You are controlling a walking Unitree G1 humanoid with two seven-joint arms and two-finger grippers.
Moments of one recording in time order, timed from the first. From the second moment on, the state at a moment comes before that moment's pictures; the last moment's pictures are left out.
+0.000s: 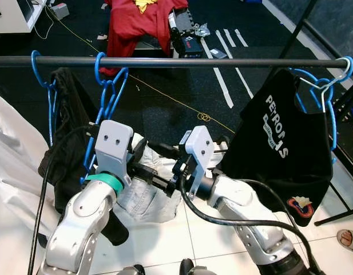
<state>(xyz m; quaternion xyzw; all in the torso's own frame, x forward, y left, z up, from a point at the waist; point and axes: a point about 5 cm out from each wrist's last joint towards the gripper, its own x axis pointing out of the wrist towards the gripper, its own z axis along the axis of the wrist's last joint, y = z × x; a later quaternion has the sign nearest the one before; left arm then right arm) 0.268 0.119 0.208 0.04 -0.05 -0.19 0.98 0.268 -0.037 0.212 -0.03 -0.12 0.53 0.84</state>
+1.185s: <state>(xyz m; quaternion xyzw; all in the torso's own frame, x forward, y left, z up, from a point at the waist) 0.280 0.143 0.195 0.08 -0.01 -0.10 0.99 0.282 -0.151 0.188 -0.09 -0.07 0.30 0.95</state>
